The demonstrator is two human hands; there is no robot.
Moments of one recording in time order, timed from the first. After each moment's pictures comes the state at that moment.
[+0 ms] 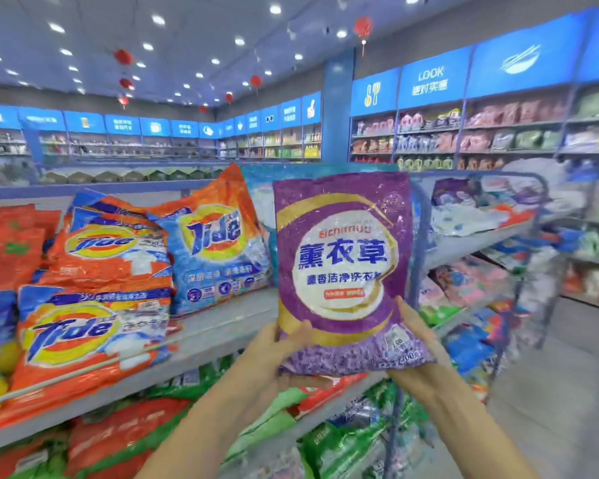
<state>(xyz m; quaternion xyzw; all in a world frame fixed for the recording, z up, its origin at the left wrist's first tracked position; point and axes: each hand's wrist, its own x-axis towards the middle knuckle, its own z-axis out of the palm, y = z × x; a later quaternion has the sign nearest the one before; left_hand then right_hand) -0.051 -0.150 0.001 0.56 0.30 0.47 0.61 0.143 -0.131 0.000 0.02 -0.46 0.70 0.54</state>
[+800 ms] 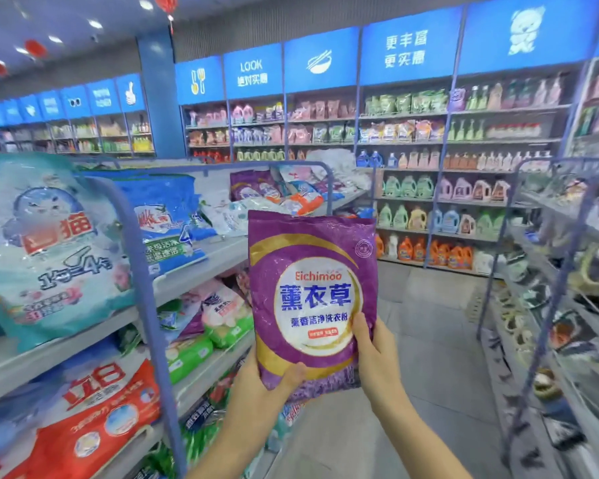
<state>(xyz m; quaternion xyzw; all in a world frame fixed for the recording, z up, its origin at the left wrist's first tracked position) 0.395 -0.032 -0.053 0.66 0.25 0.48 0.51 0.555 -0.061 -0.055 -0.56 -0.38 0.19 0.71</state>
